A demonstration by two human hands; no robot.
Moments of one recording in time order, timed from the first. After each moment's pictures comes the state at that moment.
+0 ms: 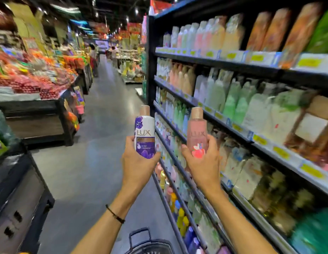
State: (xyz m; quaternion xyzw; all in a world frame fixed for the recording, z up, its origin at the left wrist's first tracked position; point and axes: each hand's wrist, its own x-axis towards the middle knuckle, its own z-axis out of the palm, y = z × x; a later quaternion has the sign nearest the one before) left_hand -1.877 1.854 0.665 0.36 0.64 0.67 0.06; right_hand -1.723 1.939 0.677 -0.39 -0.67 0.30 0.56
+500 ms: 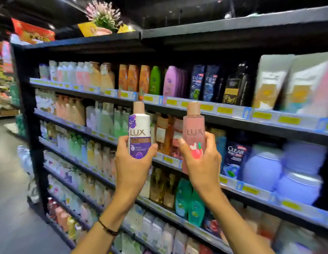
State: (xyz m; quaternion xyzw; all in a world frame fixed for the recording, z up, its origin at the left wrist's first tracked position) left_hand -1.648 1.839 0.784 0.52 0.40 0.72 0.22; right_hand -1.484 1.816 0.803 -0.48 -0.55 0.00 0.68
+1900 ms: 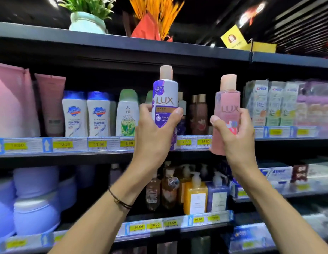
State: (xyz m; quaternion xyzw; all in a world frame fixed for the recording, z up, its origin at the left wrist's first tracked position) left_hand -0.993 1.551 0.939 0.67 0.08 0.58 0.45; right_hand -0.863 1.422 0.924 -0.54 -0.39 -0.24 0.70
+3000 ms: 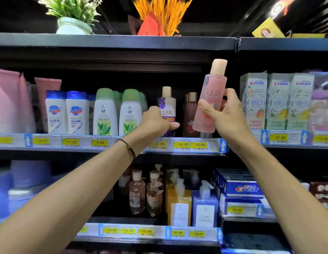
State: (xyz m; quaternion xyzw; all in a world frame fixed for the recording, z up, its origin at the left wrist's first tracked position) left_hand -0.867 1.575 0.973 0.80 0.30 0.42 0.30; right_hand -0.746 1.417 0.973 -0.57 -0.48 -0.16 0.65
